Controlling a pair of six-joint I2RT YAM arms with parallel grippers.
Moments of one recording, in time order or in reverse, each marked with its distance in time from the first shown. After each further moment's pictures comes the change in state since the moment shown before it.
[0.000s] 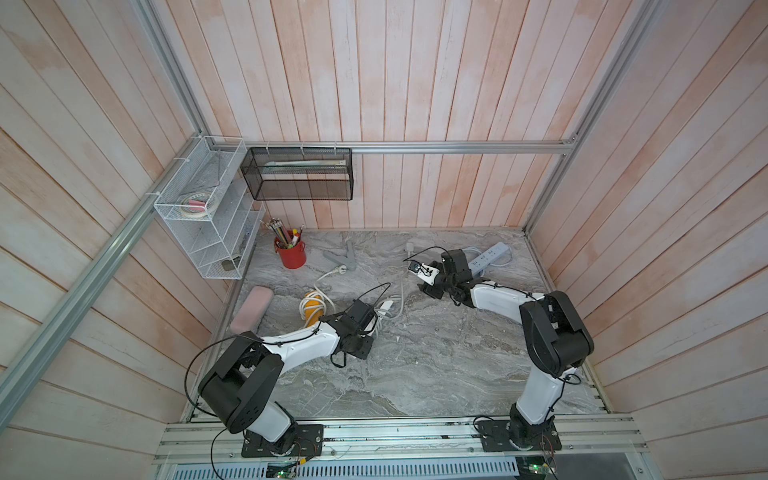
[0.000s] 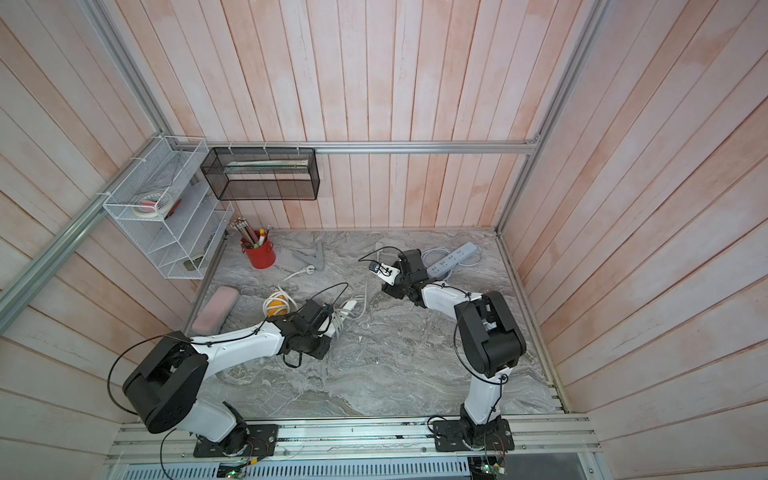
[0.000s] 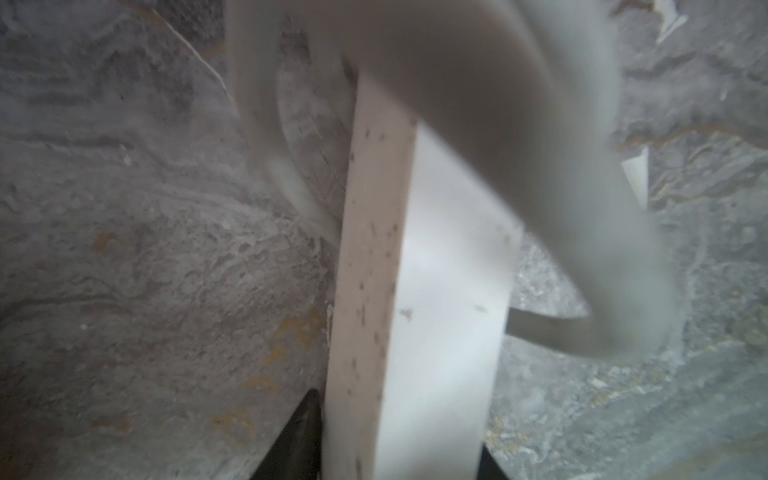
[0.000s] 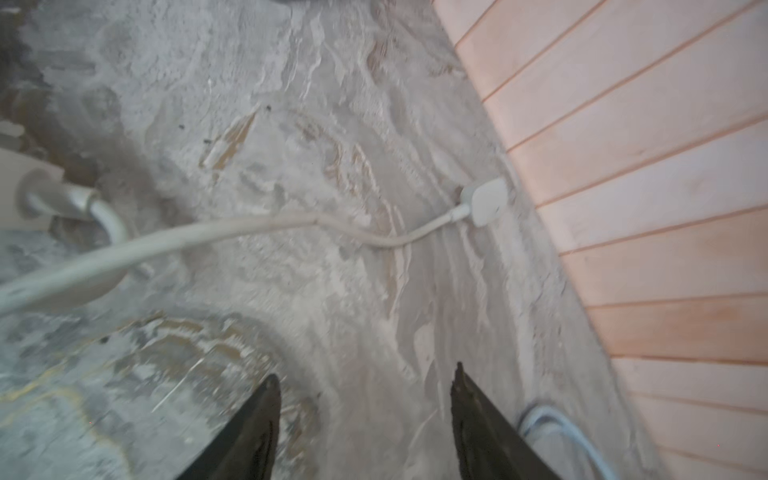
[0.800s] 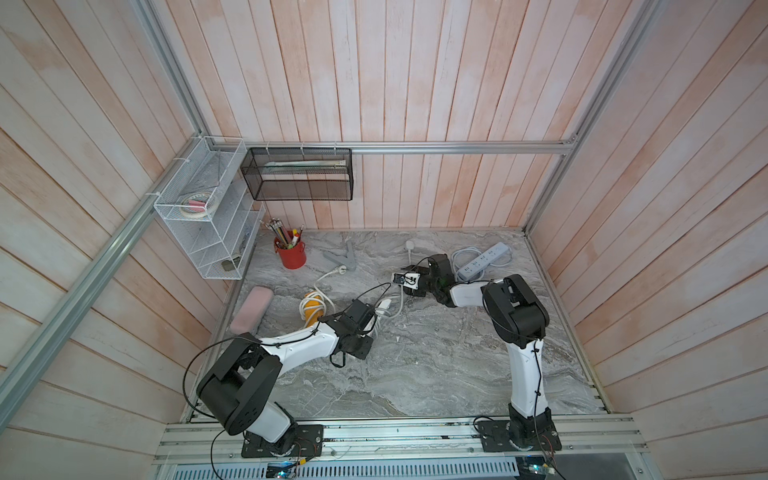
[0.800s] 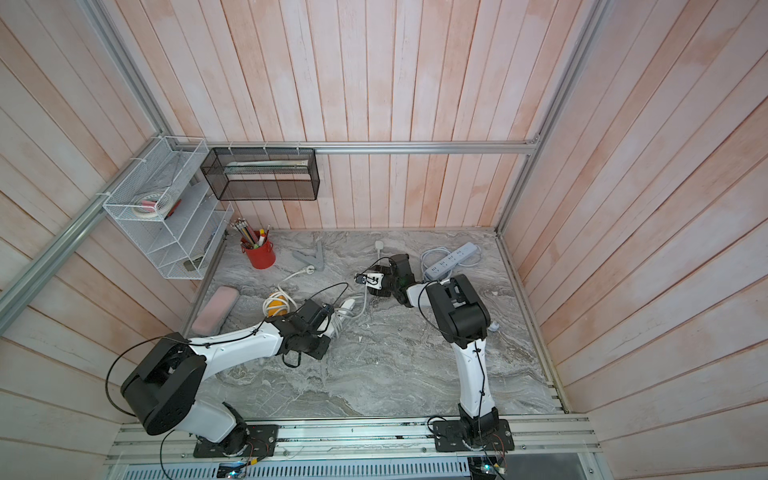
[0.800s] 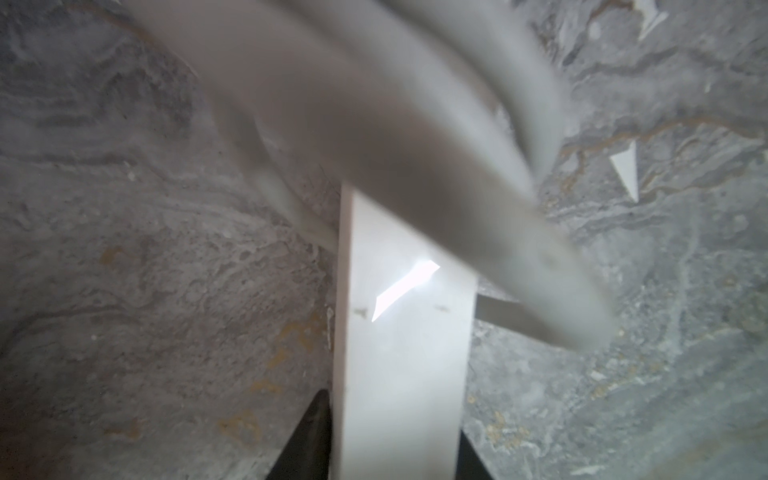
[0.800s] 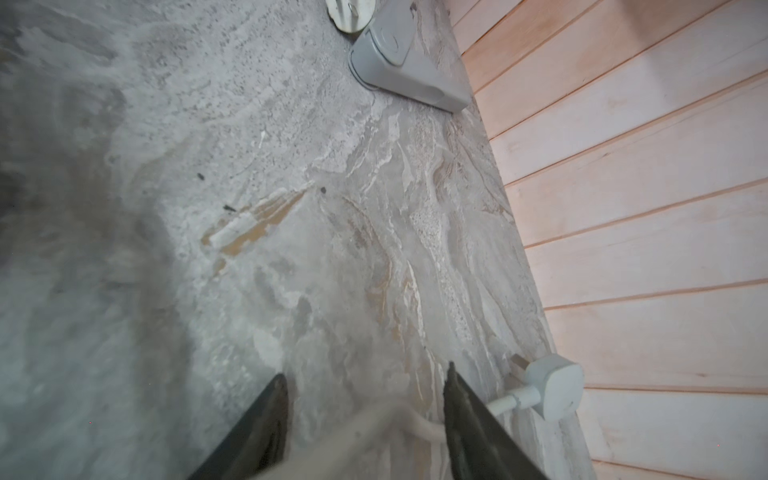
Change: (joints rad) left arm 0.007 -0.006 -0.002 0.003 0.008 0.047; right arm 0.027 0.330 0.082 0.377 -0.203 -0.218
